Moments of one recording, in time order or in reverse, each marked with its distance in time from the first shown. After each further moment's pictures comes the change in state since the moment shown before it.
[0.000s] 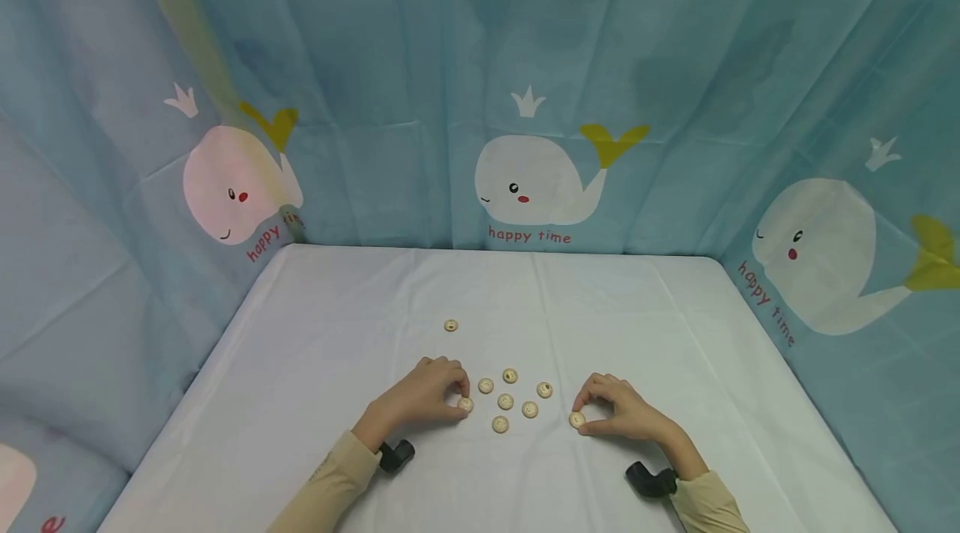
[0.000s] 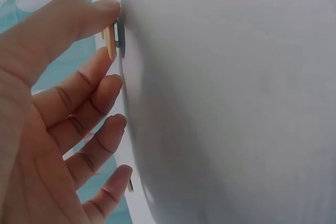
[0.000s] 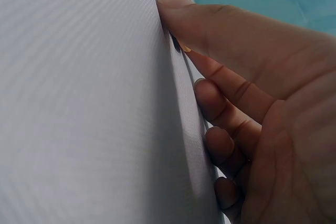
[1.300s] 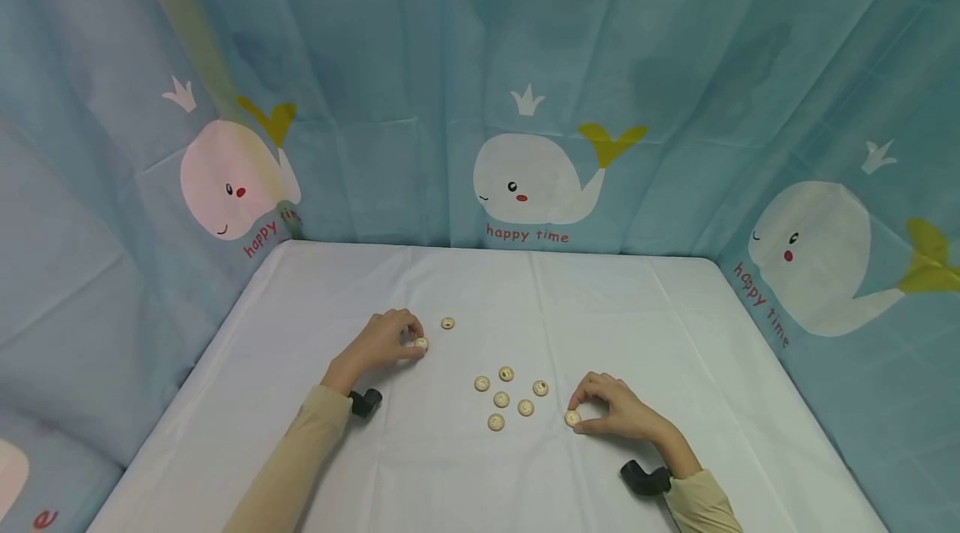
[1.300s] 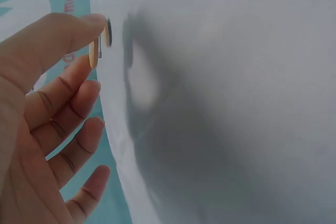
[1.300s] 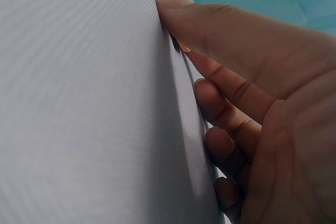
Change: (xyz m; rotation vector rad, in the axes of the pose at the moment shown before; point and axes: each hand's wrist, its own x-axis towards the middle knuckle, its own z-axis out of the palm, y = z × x) left_hand 0.010 -0.083 -0.042 -0.007 0.153 -0.200; right_hand 0.000 0.002 0.002 -0.018 -0.004 0.017
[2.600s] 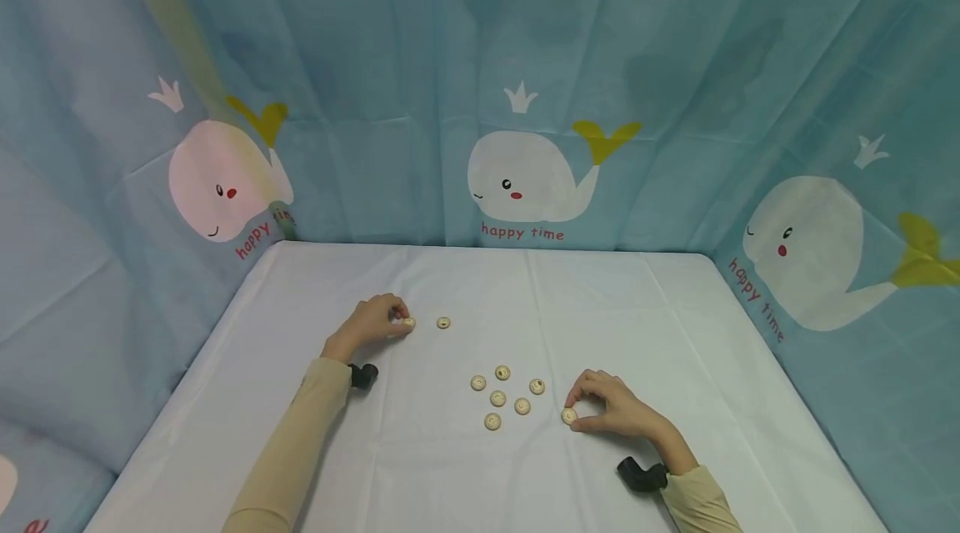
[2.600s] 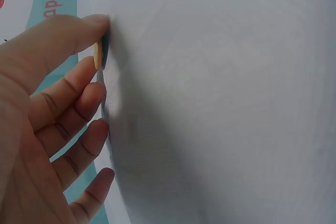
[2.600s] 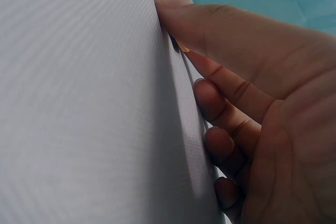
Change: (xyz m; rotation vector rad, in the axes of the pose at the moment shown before) left_hand 0.034 -0.036 -0.009 -0.074 -0.039 -0.107; right_hand 0.001 0.001 -0.001 -0.002 -0.005 -0.001
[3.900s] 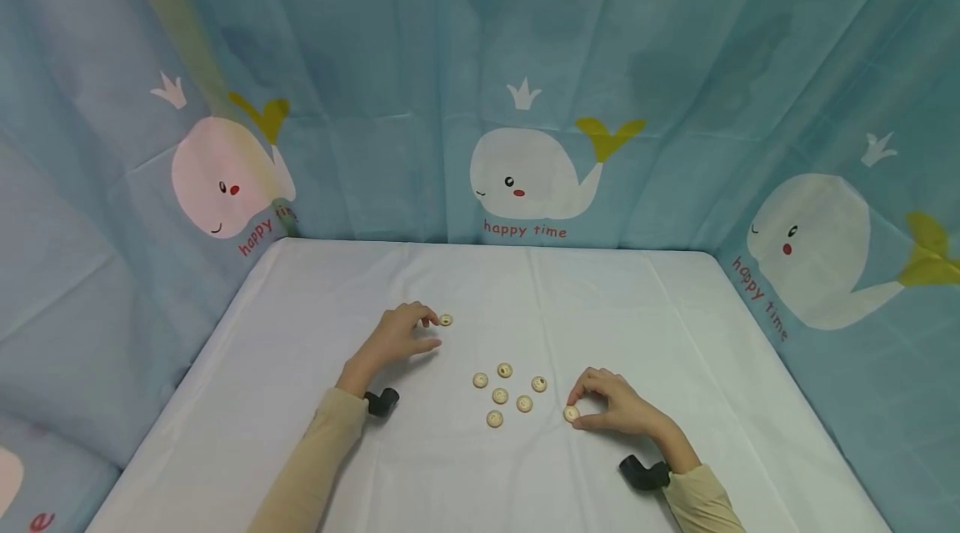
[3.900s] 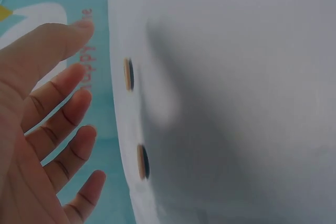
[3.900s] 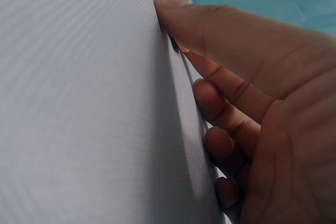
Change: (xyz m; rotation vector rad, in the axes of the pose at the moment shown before) left_hand -0.025 0.055 0.022 0.025 0.076 0.128; right_hand 0.001 -0.002 -0.001 0.004 0.003 0.006
